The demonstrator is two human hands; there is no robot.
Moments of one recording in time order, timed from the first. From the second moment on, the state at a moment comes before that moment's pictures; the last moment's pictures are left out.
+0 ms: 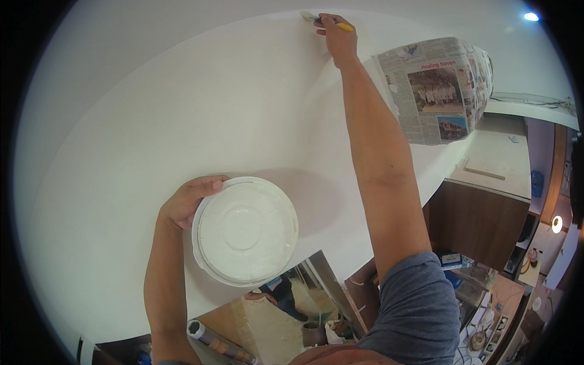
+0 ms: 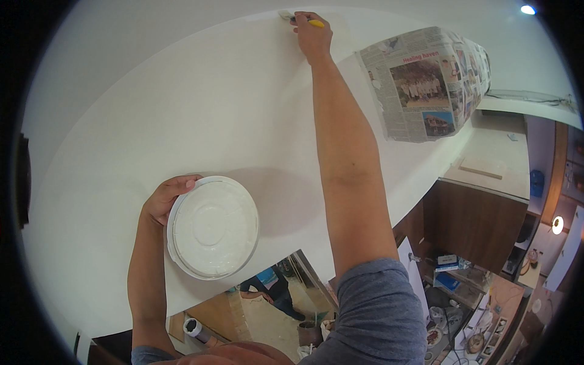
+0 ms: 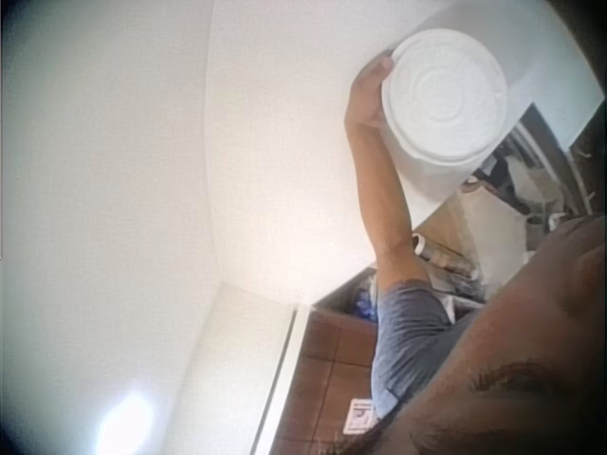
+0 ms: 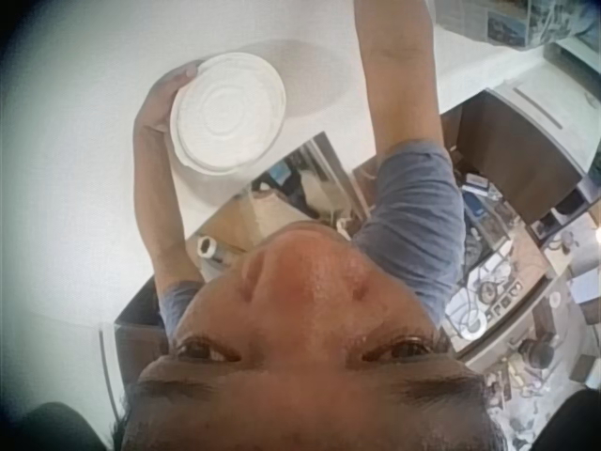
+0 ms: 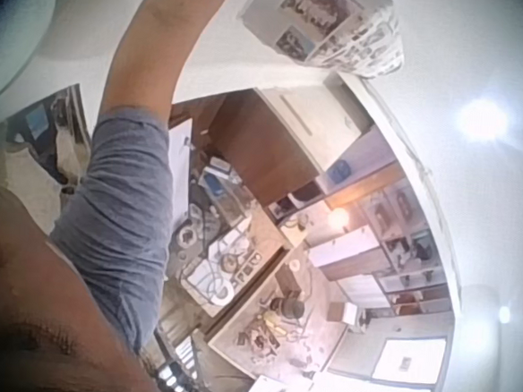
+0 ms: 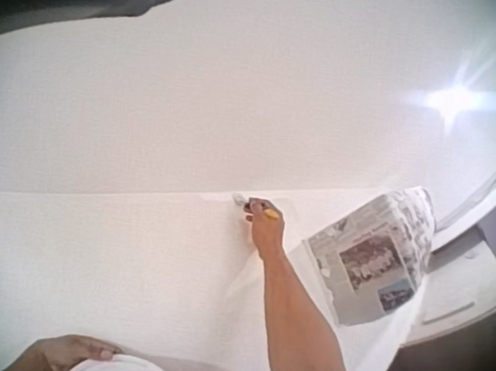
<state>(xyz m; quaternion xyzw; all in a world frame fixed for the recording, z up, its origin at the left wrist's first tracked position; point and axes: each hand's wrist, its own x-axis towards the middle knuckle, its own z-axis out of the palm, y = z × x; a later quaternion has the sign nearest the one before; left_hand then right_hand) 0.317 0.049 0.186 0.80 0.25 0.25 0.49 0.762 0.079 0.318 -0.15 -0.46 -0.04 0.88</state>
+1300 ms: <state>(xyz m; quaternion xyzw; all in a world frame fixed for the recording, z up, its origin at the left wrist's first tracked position) 0.316 0.050 0.186 0.81 0.25 0.25 0.48 0.754 0.068 0.327 -0.20 -0.47 -0.04 0.86</state>
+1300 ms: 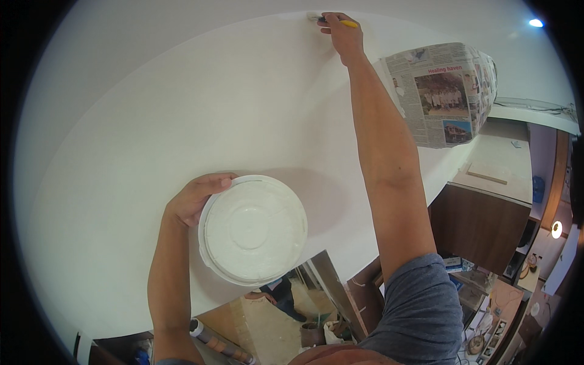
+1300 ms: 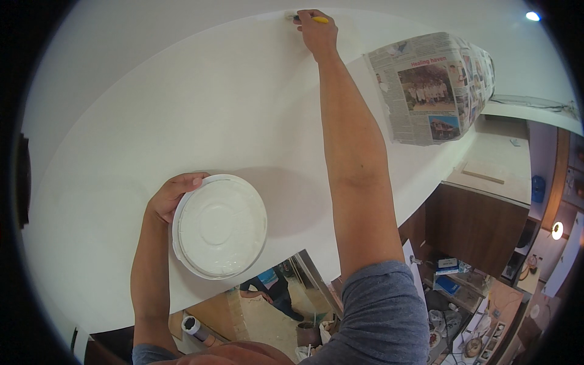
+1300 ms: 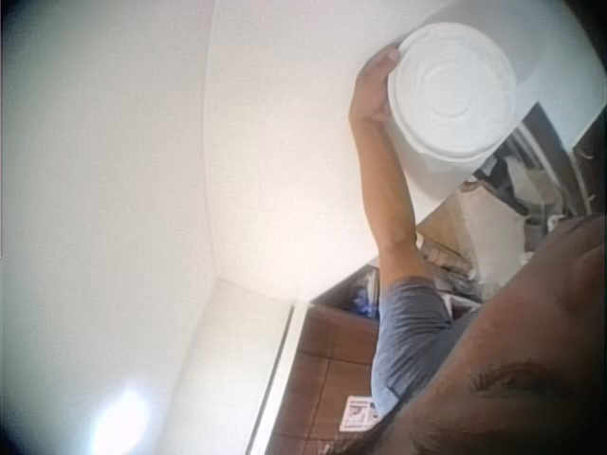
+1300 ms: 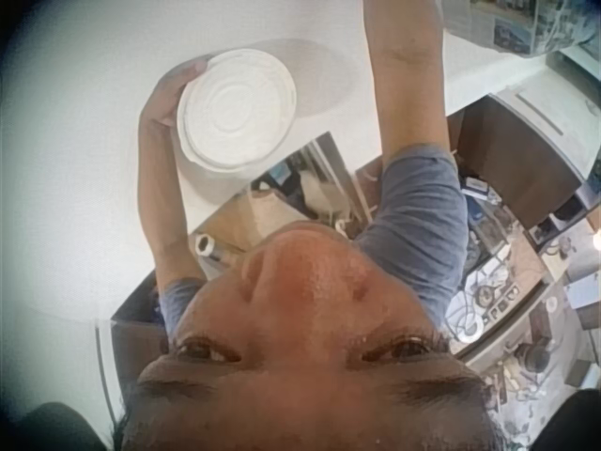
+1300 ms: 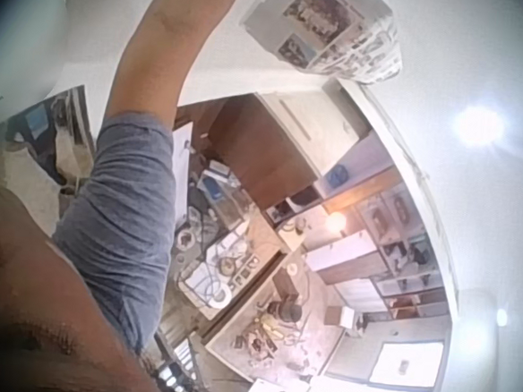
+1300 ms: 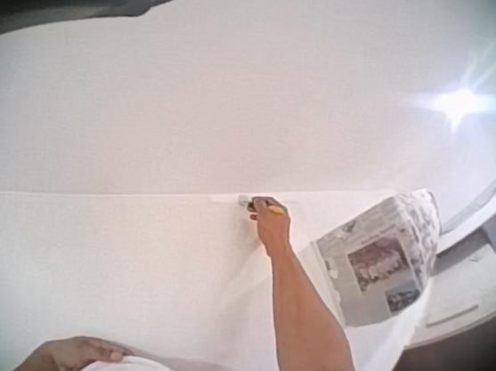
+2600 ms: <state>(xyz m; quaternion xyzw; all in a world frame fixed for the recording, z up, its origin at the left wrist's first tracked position) 0.315 0.048 0.185 0.81 0.25 0.24 0.47 0.744 0.066 0.328 -0.19 -0.49 -0.05 0.85</state>
